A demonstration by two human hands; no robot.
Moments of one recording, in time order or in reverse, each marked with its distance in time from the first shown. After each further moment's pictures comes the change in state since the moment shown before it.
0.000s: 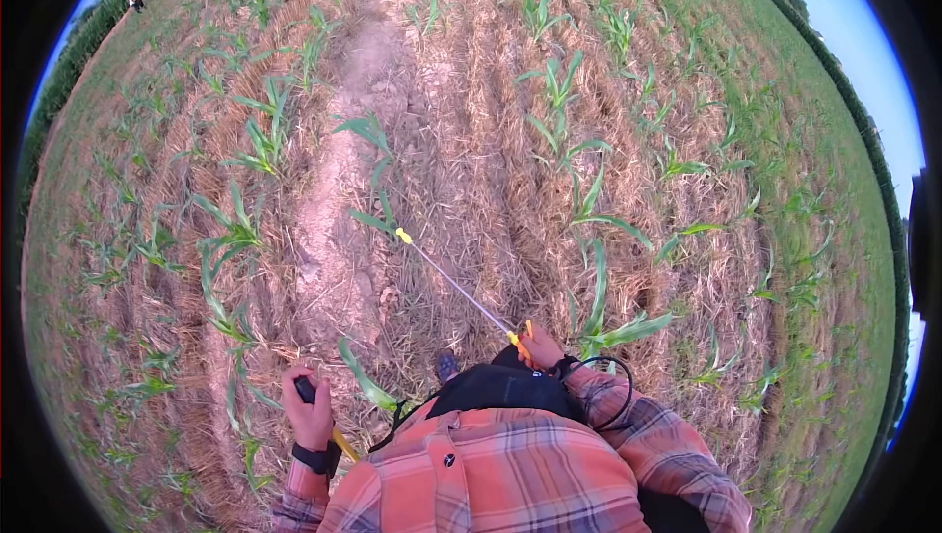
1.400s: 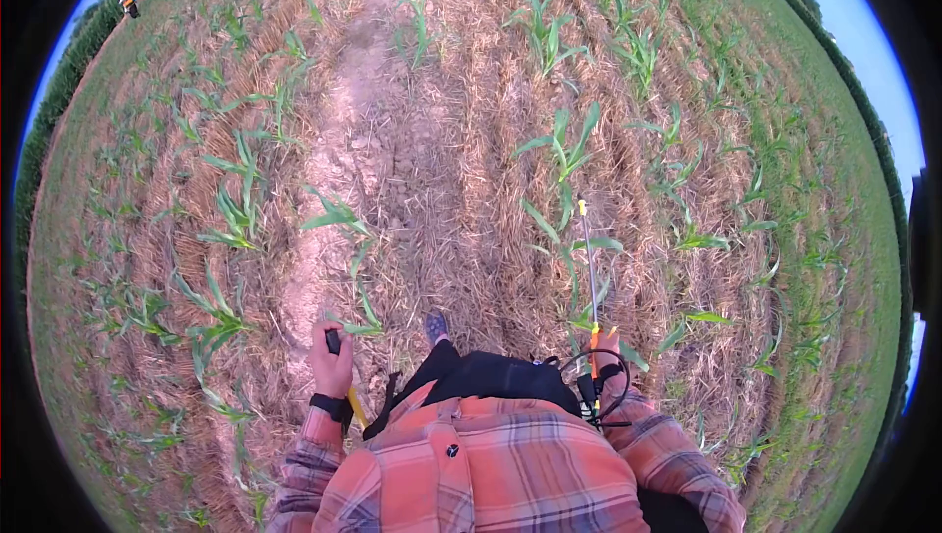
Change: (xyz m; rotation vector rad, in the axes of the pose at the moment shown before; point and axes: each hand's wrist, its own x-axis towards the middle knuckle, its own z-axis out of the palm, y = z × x) left_hand 0.344 0.062 0.271 0.114 -0.065 0.015; right_hand 0.264 -0.102 -0.285 0.399 0.726 0.152
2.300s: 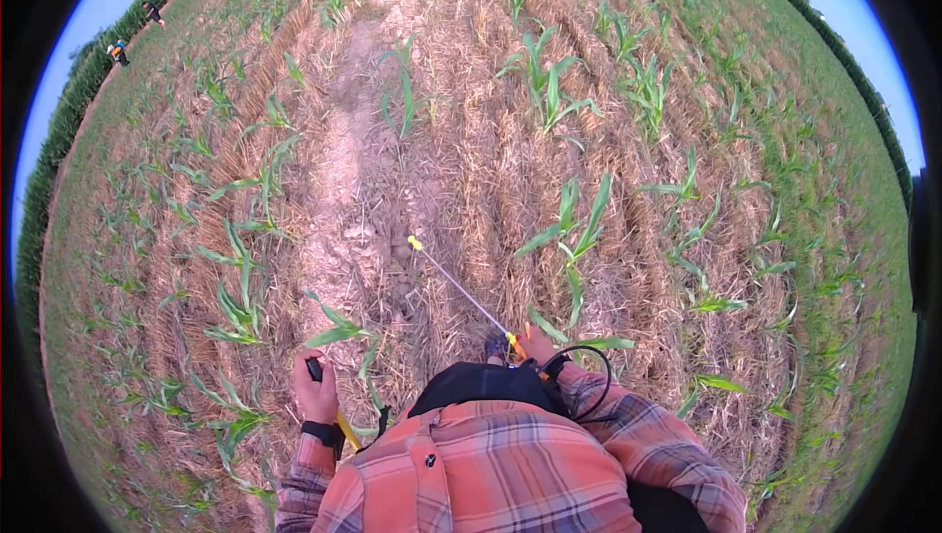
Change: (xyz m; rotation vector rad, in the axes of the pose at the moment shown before) left_hand 0.241 0.068 0.077 0.034 0.114 0.018; right_hand 0.154 -0.167 0.251 -0.429 -0.641 -0.482
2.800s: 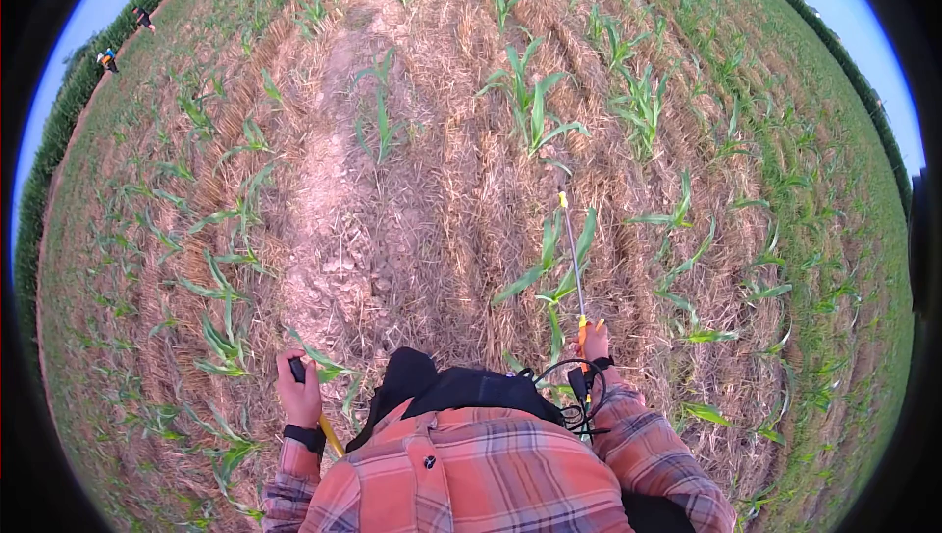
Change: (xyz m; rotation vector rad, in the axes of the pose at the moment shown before) left_hand 0.099 0.070 0.096 0.119 0.009 0.105; right_hand 0.062 -0.019 -0.206 0.600 0.543 0.394
